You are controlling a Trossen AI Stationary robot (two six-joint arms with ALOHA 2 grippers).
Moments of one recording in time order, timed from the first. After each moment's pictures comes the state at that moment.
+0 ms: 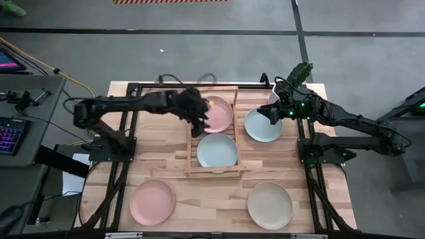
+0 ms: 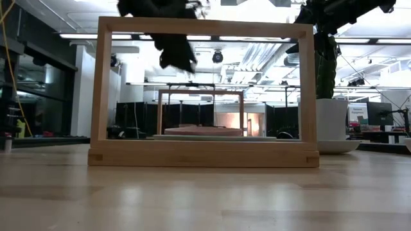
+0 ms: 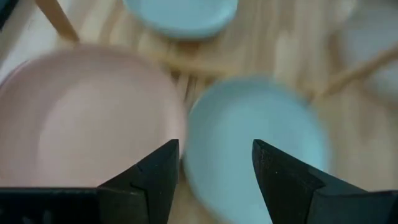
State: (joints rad) left arm 0.25 1.54 1.22 -0.53 0.17 -0.06; right arm -0.39 0.77 0.74 -0.38 -0.07 0.65
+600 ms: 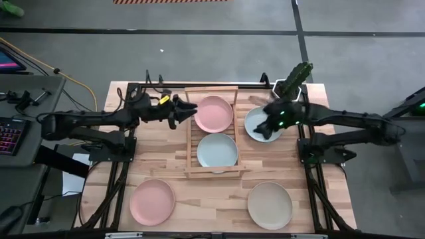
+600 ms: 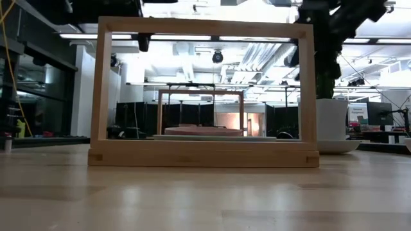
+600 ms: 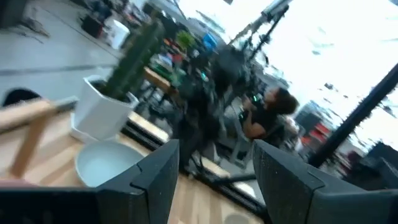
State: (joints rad) left arm 0.28 1.05 0.58 0.58 0.17 -0.59; right arm -0.28 0.96 0.74 -0.55 -0.19 0.62
